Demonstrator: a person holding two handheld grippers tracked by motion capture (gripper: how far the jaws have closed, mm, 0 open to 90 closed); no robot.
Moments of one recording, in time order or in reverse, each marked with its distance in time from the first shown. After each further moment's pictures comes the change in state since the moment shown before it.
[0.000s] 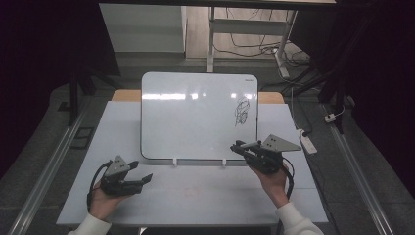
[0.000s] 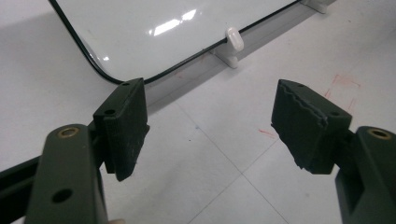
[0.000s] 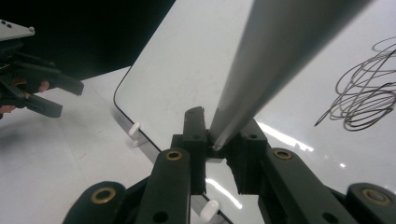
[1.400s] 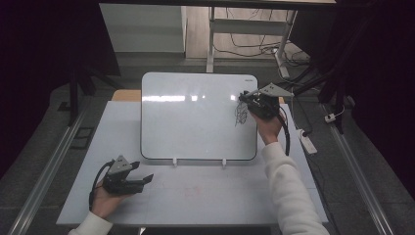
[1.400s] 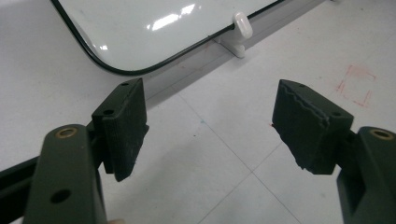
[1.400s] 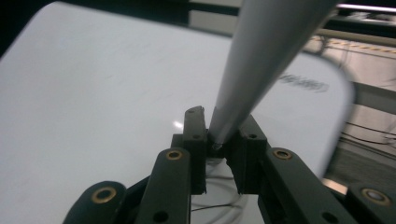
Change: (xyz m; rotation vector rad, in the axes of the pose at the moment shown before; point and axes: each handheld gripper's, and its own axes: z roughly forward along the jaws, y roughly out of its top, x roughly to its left) left arm 0.005 -0.004 0.011 0.027 -0.009 -0.004; right arm -0.117 0.066 0.076 -0.024 -0.255 -0.023
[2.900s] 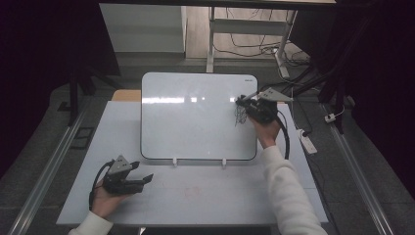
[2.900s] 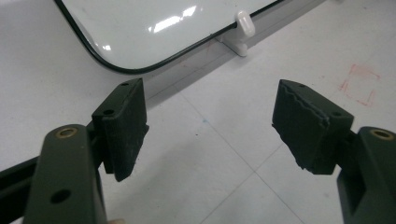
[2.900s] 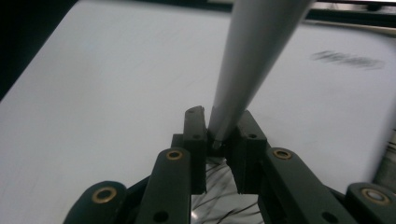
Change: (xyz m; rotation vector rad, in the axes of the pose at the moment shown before) left arm 0.002 -0.001 0.002 0.005 0.002 -0.004; right arm 0.007 -0.014 0.001 -0.017 0.070 0.023
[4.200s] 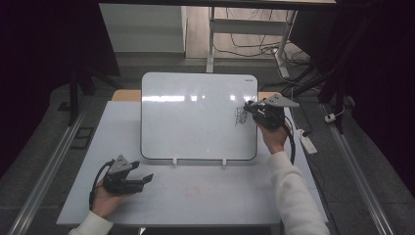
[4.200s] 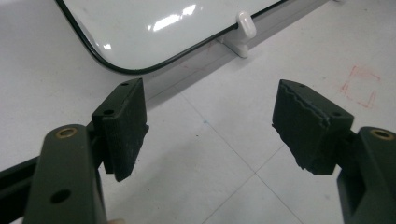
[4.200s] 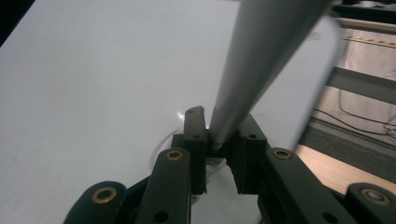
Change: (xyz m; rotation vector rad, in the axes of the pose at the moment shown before) left arm 0.000 0.000 0.000 -0.003 0.000 -0.003; right arm -0.006 -0.008 -0.024 0.052 -0.060 -0.031
